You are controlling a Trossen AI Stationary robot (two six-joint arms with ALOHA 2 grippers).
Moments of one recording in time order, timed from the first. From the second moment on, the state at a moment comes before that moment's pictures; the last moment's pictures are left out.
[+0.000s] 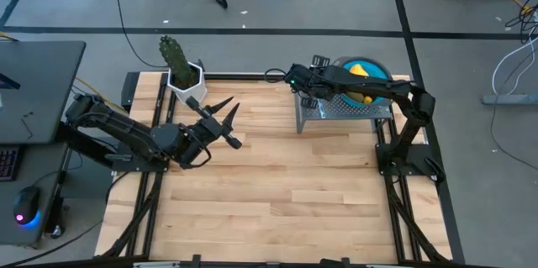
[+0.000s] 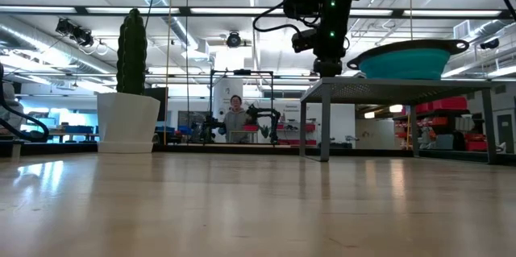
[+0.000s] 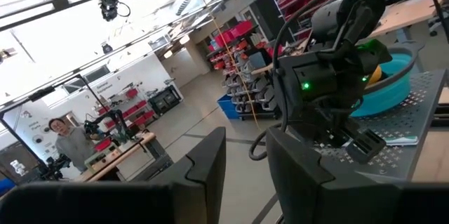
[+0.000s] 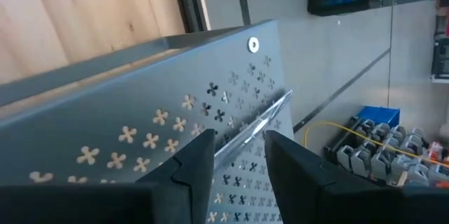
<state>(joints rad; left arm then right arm) -0.36 1.21 0.91 0.64 -1.25 0.79 -0.38 1.76 1.50 -0.94 0.68 -0.30</state>
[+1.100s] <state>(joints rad) -0.36 1.21 0.91 0.64 -1.25 0.79 -0.39 1.76 1.50 -0.99 0.74 -0.24</state>
